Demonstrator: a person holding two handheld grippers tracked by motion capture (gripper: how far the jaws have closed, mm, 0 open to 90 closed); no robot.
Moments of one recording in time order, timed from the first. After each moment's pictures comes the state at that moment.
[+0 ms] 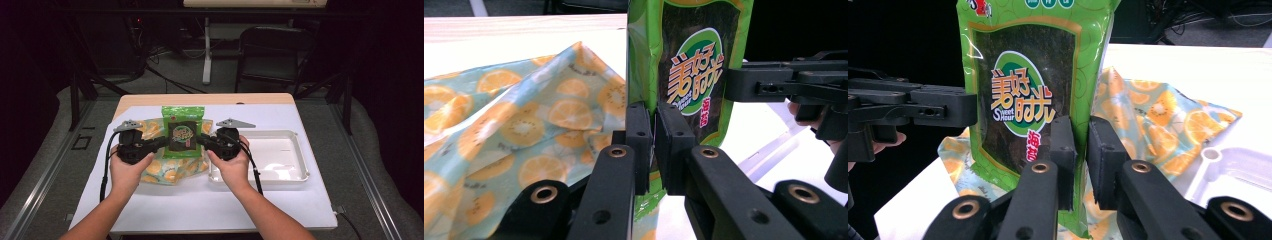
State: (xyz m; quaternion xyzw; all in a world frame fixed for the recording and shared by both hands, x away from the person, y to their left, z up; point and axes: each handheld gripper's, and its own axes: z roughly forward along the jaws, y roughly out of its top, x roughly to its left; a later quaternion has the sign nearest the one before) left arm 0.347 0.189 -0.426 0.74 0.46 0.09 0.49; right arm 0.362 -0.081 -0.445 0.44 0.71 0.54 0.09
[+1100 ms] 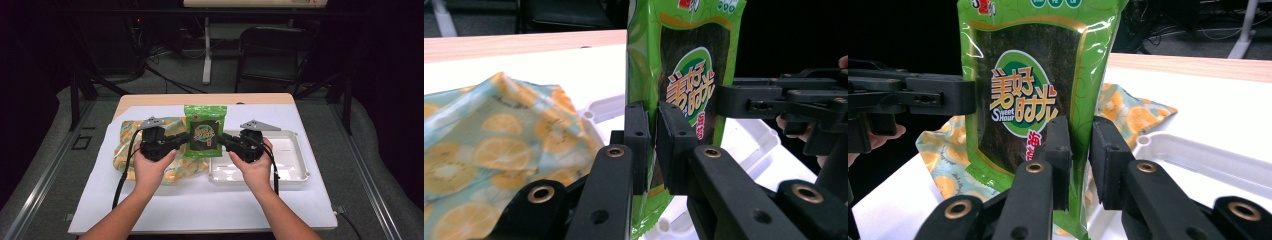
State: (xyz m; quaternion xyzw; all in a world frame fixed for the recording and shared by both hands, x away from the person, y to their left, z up) left arm 0.352 0.134 -0.423 0.73 0.43 0.08 0.52; right arm 0.352 -0.136 -0.441 0.44 0.70 0.54 0.12
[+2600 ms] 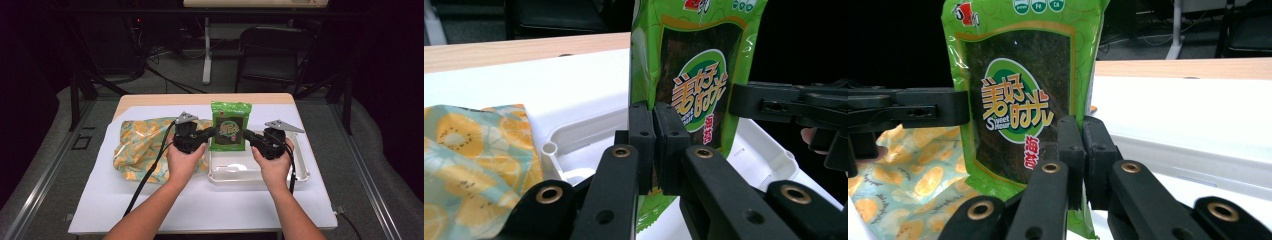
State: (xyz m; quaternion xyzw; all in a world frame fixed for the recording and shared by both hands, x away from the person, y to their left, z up) left arm 0.384 0.063 -0.443 0.73 0.43 0.09 0.51; right arm 0.363 -0.191 -0.456 0.51 0.66 0.53 0.17
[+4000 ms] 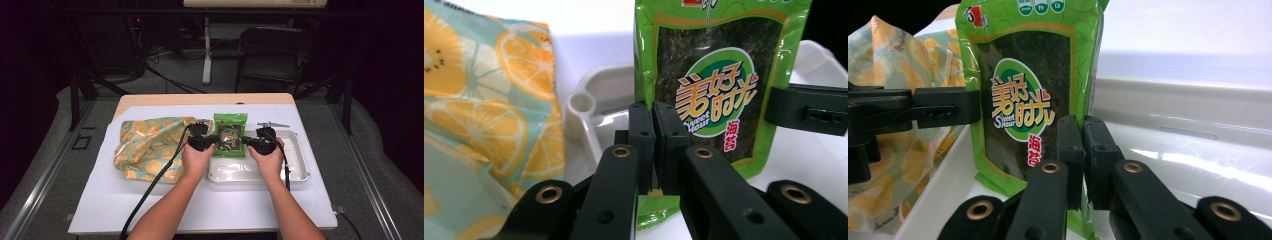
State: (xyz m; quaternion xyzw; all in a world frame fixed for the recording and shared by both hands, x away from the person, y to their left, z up) left arm 0.442 0.035 -0.521 0.73 0.54 0.07 0.41; right arm 0.421 -0.195 -0.522 0.56 0.69 0.45 0.11
